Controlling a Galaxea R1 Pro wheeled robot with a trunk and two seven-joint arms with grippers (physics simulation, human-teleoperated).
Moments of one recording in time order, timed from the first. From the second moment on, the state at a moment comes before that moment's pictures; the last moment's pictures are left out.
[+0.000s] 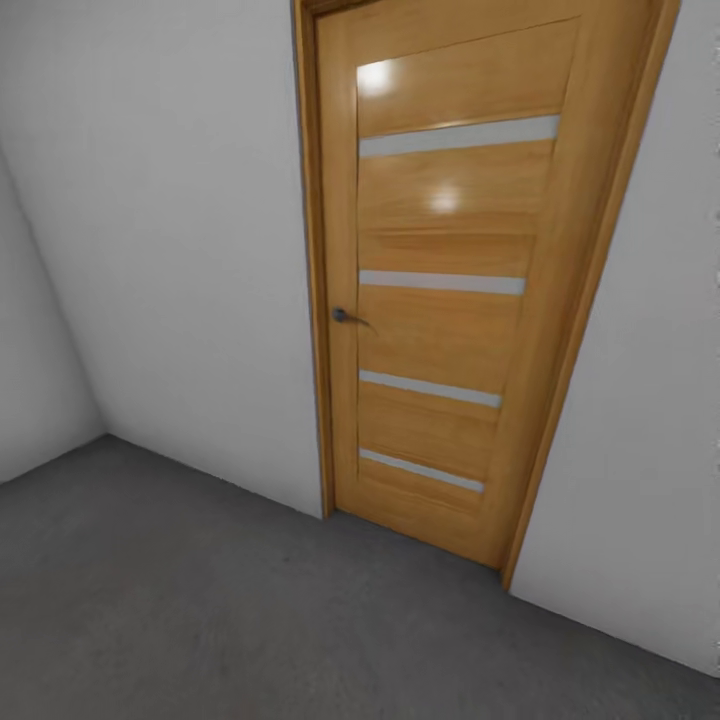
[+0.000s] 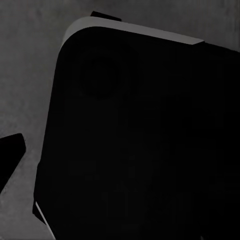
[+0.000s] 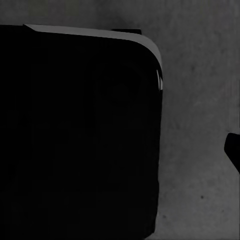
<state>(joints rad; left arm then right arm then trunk) 0.00 -0.02 0.02 -0.04 0.23 -0.04 0.00 0.00 -0.01 0.01 0.00 0.01 -0.13 -0.02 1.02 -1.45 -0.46</state>
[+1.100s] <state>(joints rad) 0.00 -0.02 0.02 -0.04 0.23 -0.04 0.00 0.00 -0.01 0.01 0.00 0.01 -0.14 -0.02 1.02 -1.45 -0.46</state>
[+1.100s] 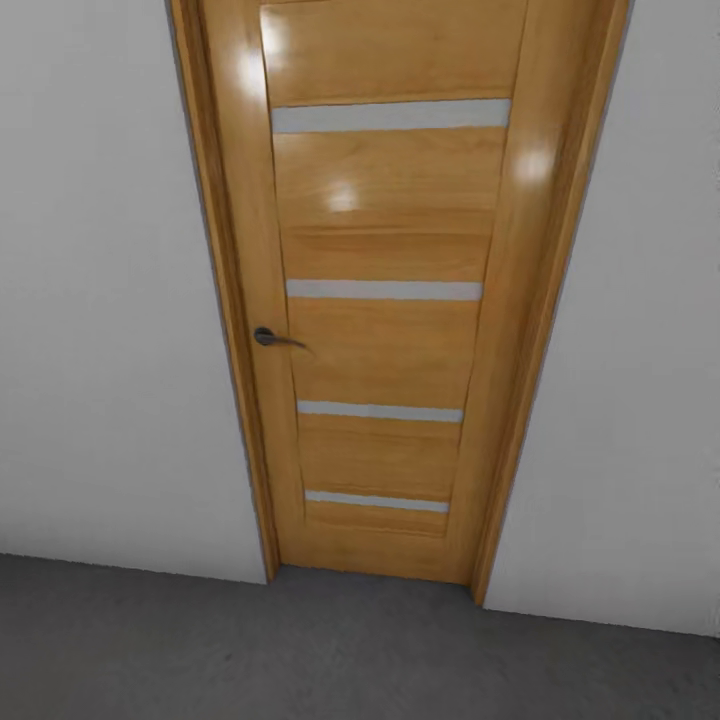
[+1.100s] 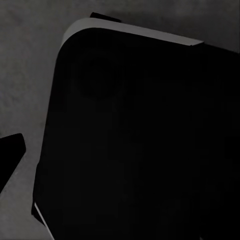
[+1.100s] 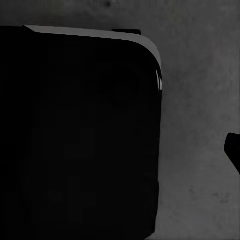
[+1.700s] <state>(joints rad) 0.00 -0.02 0.03 -0.04 0.23 -0.05 0.00 0.00 -0.01 0.01 0.00 0.01 -0.14 -0.02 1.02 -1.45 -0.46</state>
